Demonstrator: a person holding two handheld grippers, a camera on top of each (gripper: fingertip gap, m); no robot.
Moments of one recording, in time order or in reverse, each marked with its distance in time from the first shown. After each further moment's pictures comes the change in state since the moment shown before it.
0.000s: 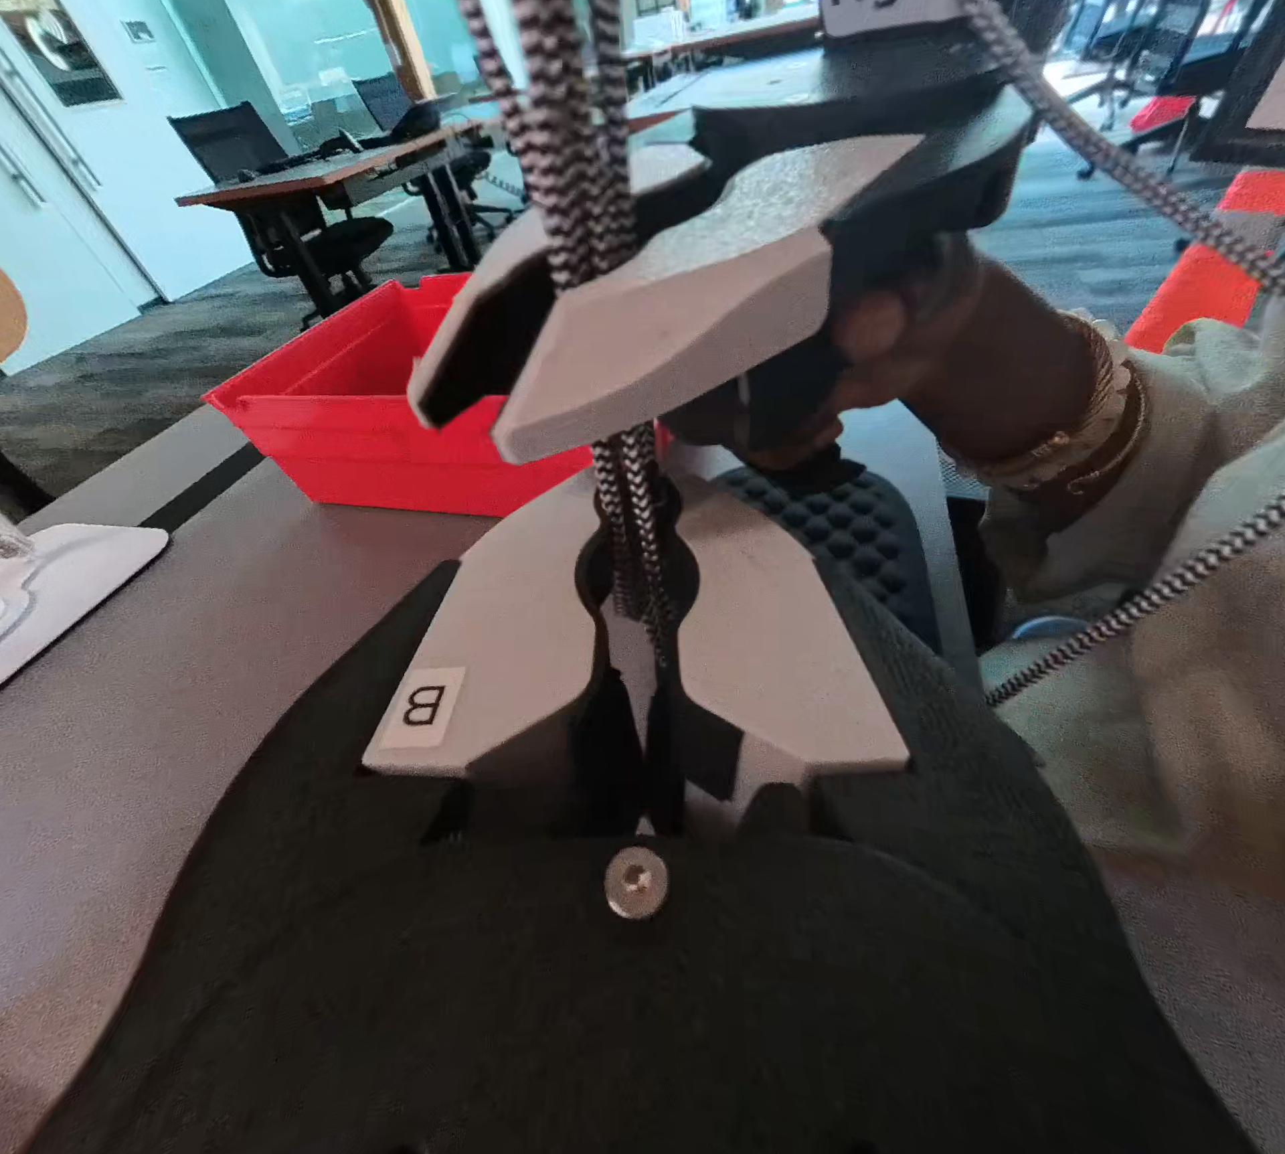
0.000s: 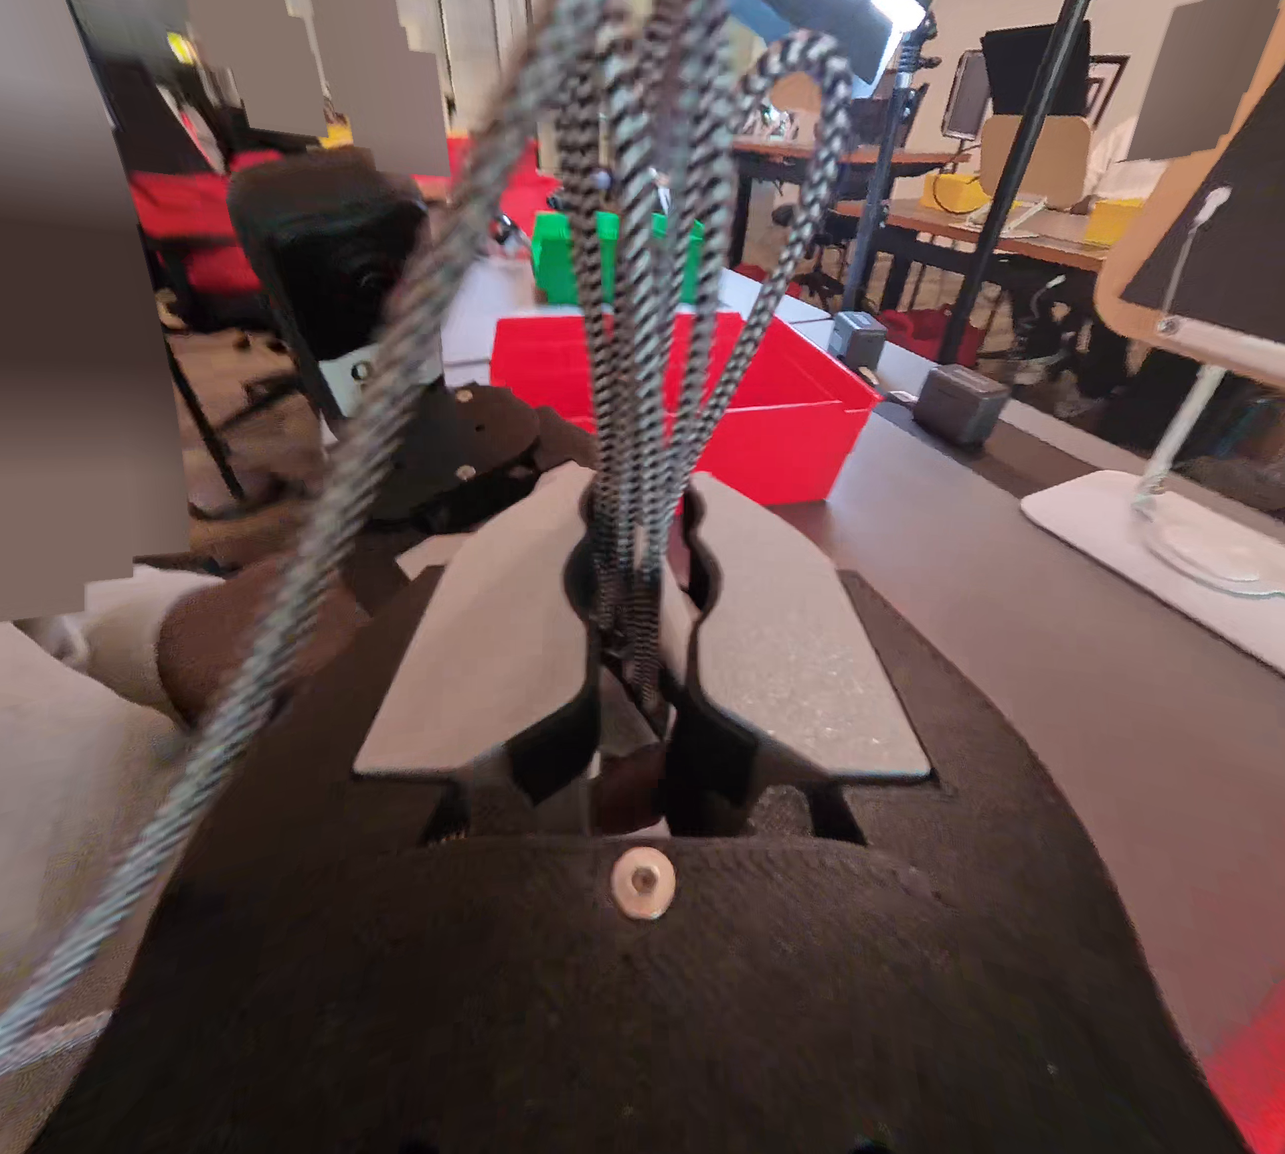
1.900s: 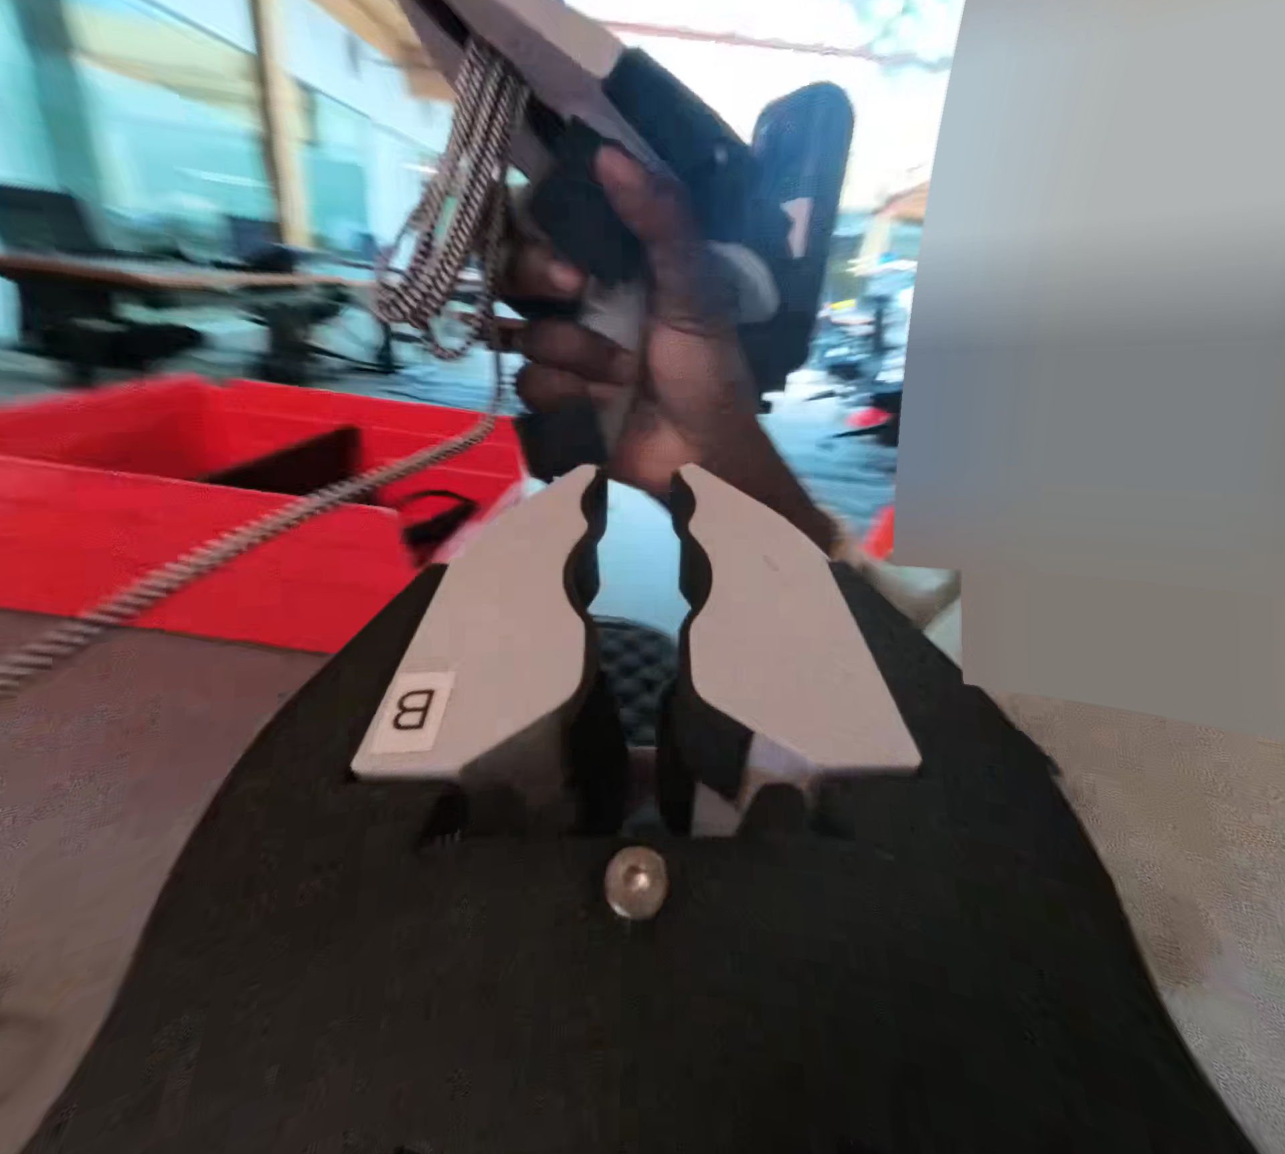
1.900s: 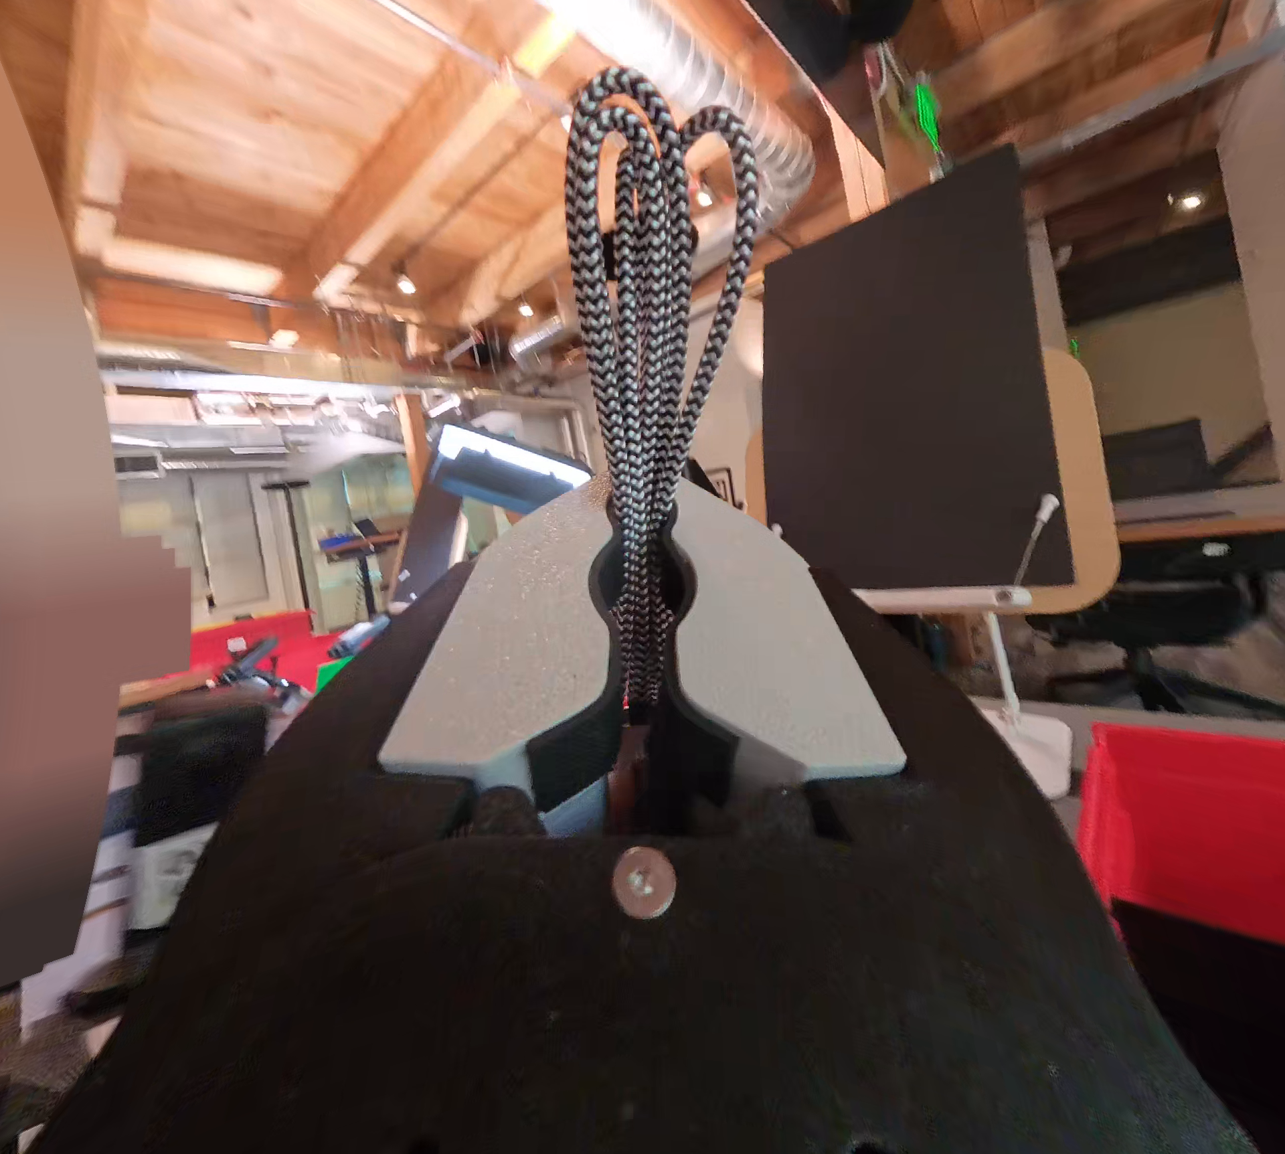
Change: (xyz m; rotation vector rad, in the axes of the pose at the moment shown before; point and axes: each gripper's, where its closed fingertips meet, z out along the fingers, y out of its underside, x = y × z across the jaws) left arm 0.045 -0.035 -0.006 0.319 0.218 -0.290; right arm 0.062 -0.093 -0.087 0.665 0.464 0.091
